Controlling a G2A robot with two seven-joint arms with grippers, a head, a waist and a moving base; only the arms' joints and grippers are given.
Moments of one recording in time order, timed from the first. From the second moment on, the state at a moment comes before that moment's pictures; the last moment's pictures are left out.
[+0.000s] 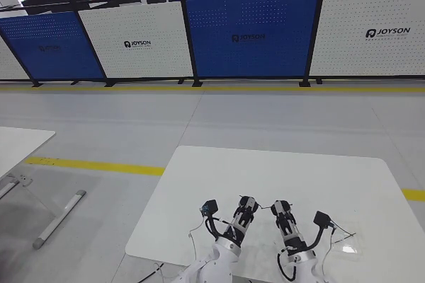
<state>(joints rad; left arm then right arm) 1.51 -1.34 -0.91 -1.63 0.19 -0.04 0.38 -1.54 -1.39 1.10 -1.50 -0.42 -0.29 -0.18</state>
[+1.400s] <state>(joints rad) 1.53 -1.37 -0.93 -1.64 0.15 -0.06 0.36 -1.58 -1.39 1.12 -1.54 -0.48 -0.32 -0.22</state>
